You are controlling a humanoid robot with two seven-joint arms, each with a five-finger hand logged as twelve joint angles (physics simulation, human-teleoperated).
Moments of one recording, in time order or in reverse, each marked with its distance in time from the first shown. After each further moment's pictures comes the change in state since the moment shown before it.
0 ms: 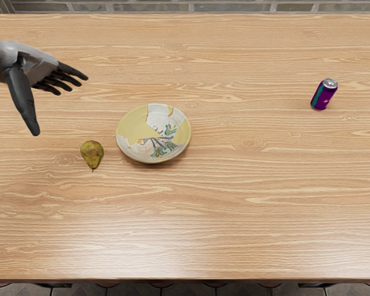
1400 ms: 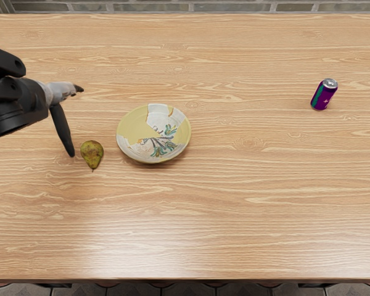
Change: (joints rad) left arm 0.076 -0.333 0.028 -0.346 -0.182 0.955 0.179; right arm -0.005 0.000 -0.001 -0.006 0.001 0.000 -0.001
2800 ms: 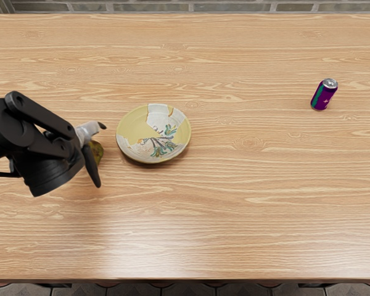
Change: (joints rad) left arm 0.242 -0.108 -0.116 -0.022 -0.022 0.267 0.001; right arm 0.000 0.000 0.000 0.000 0.000 0.000 0.000
